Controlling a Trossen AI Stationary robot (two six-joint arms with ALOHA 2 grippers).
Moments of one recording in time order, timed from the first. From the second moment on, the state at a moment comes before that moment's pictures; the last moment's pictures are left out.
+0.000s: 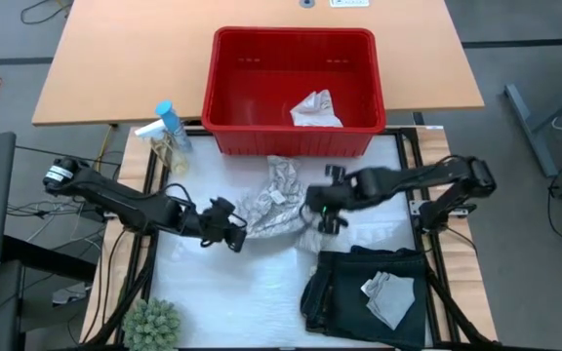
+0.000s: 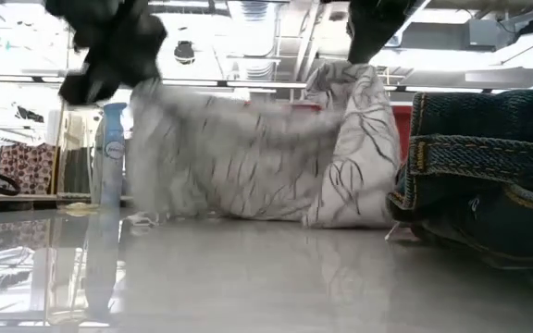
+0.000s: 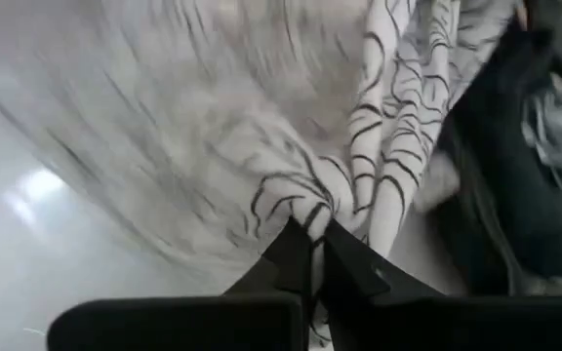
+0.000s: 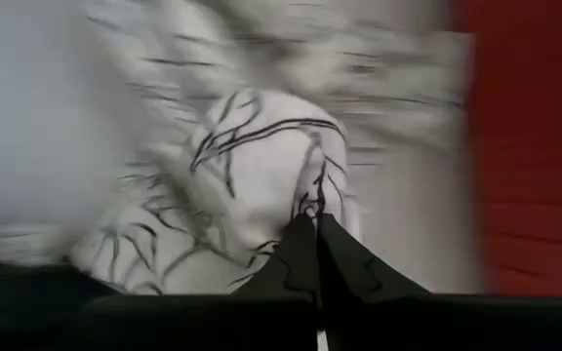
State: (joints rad) left arm -0.28 1.24 0.85 -0.41 -0.36 -1.20; right arm 0.12 1.55 1.48 -1.07 0.37 0.15
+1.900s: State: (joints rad) left arm -0.66 1.22 0.76 -0.28 -0.01 -1.48; right arm 0.50 1.68 1.36 -0.94 0.18 0.35
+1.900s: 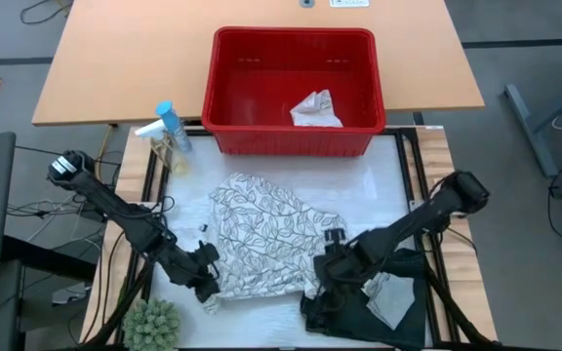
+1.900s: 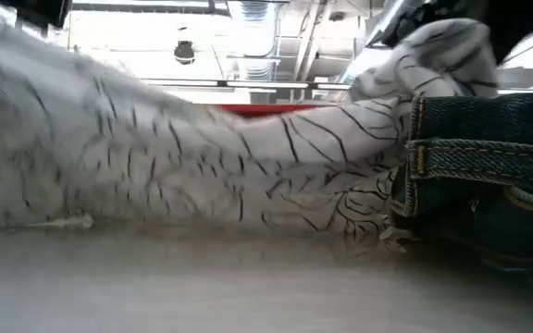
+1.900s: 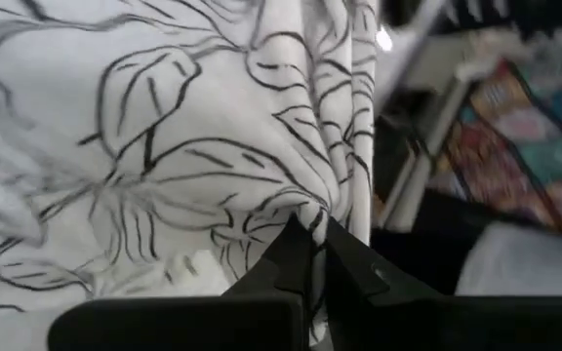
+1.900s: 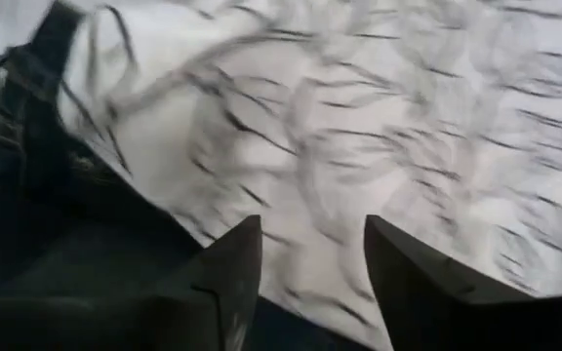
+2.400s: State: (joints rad) left arm -0.67 1.22 0.78 -0.41 -0.14 -1.29; right arm 0.32 1.57 1.36 -0.93 0.33 0.48
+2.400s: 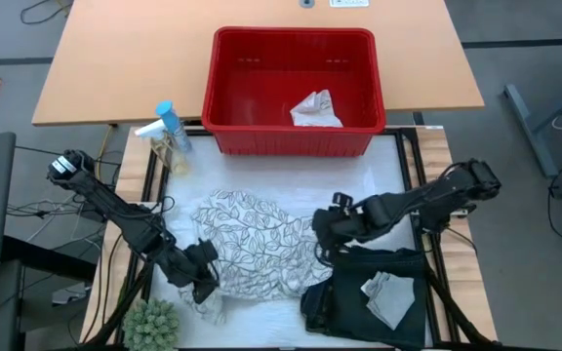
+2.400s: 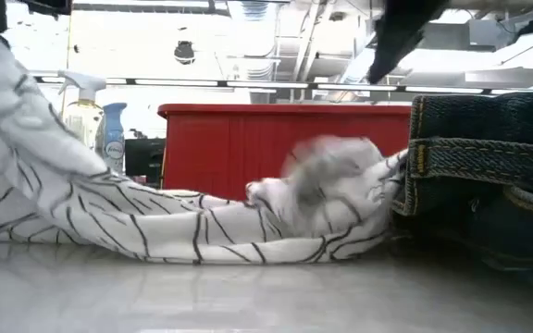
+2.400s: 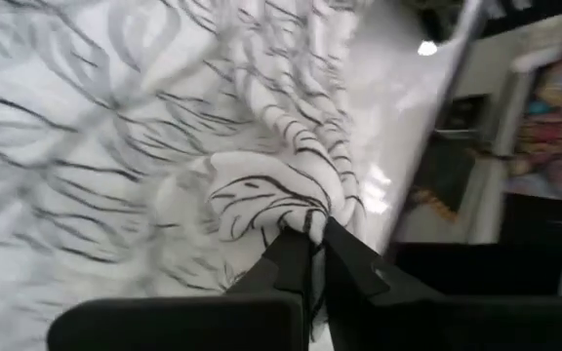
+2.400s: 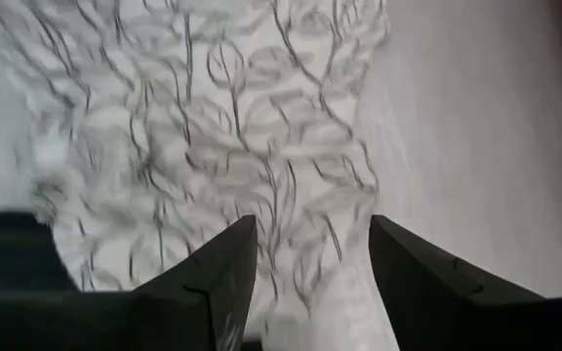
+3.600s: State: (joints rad) left arm -0.07 1.22 0.65 -0.27 -0.11 -0.43; right arm 0.00 1.88 1.36 -0.83 0.00 0.05
